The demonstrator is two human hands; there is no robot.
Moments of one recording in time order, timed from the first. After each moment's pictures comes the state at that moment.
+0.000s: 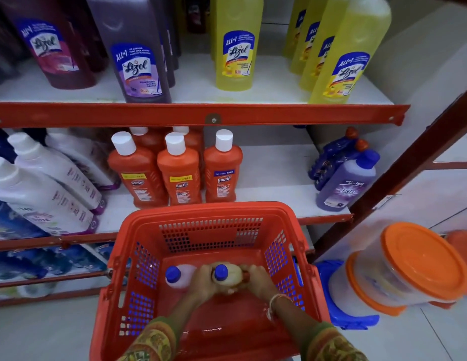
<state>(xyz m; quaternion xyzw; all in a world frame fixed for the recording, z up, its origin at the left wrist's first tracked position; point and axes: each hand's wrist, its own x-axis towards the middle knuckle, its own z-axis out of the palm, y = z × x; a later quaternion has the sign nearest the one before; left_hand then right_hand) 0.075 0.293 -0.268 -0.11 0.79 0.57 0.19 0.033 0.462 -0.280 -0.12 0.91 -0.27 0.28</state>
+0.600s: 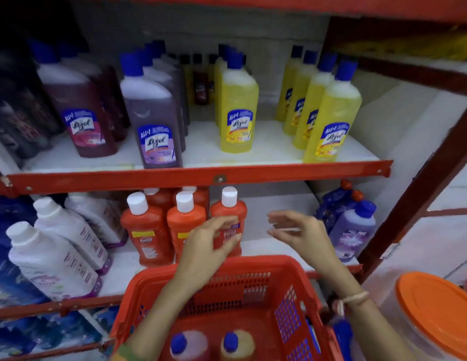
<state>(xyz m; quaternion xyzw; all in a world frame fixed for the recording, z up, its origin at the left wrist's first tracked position) 0.009 0.273 -0.046 0.10 0.86 0.48 -0.16 -0.043 0.490 -0.039 -0.17 0.86 -0.48 -0.06</state>
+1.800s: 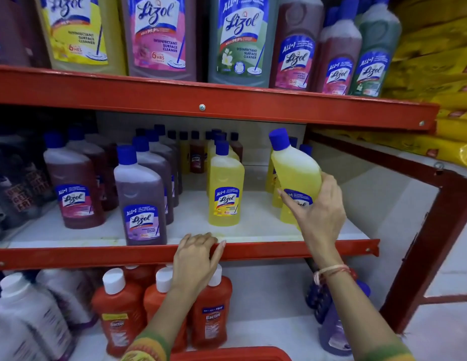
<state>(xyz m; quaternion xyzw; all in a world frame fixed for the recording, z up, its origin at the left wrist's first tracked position) -0.128 0.272 -0.016 0.02 0.93 0.15 -0.34 -0.161 0.495 0.098 -0.04 0.78 -0.27 -0.56</state>
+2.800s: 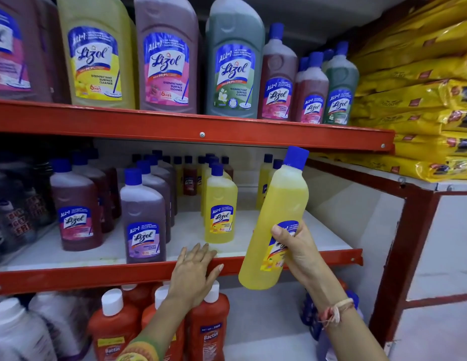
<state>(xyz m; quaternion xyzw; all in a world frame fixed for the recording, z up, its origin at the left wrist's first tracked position) -0.130 0.257 -0.018 0.09 0.95 0.10 -0.27 -0.094 0.482 0.097 -0.25 0.56 -0.79 -0.03</state>
